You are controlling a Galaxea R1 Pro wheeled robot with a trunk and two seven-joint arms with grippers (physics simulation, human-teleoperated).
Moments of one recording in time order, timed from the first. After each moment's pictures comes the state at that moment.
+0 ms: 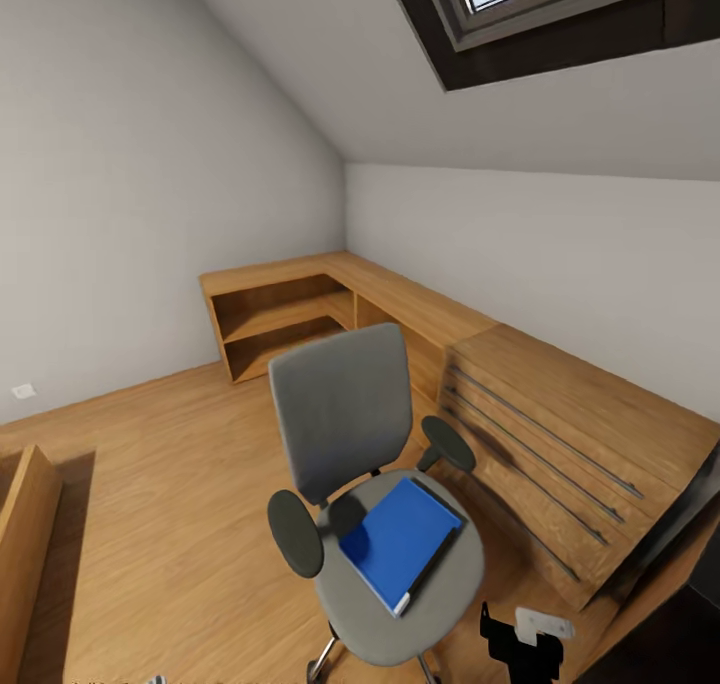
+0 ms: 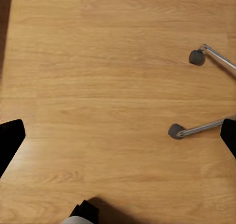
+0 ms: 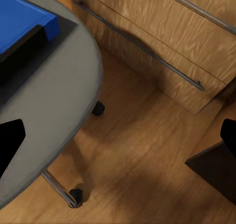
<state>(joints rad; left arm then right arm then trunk) 0.20 0.15 -0.10 -1.22 0.67 0.06 0.39 -0.23 -0.12 0.48 -0.67 -0.51 -0.28 -0.46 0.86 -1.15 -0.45</state>
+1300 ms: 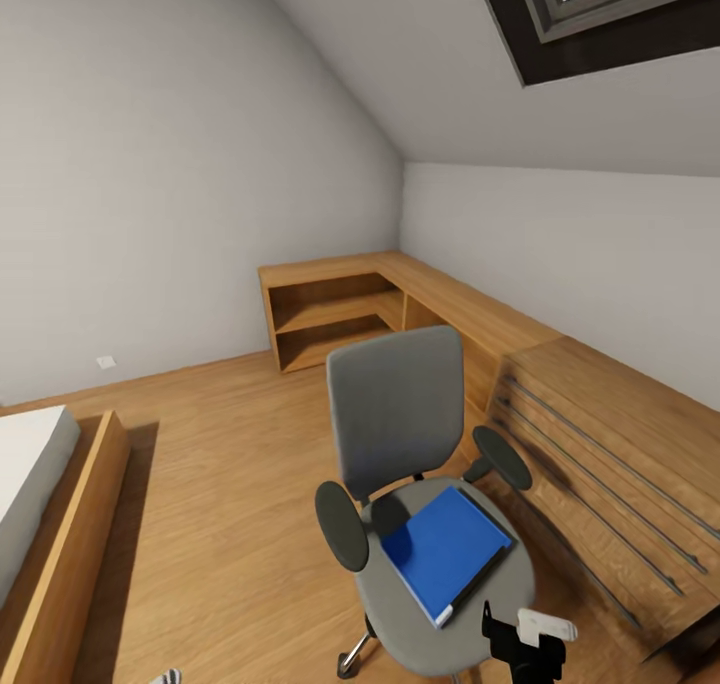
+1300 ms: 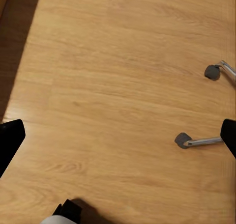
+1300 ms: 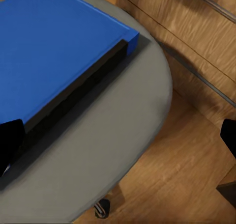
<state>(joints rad) 0.20 0.11 -0.11 -1.24 0.66 0.06 0.38 -0.23 -0.12 0.48 -0.66 -0.51 -0.31 -0.46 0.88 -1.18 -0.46</state>
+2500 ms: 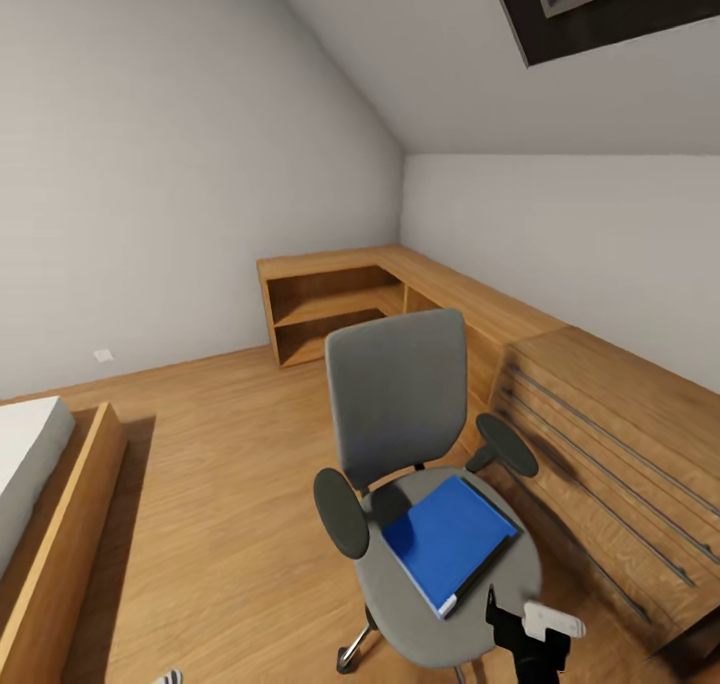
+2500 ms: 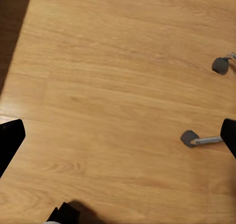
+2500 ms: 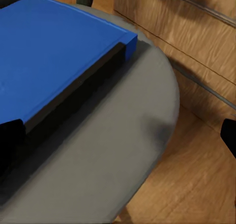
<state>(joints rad) 0.20 0.11 -0.11 -1.24 0.66 0.06 0.38 -0.21 -0.13 0.47 -0.70 -0.51 -0.40 -0.47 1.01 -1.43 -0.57</state>
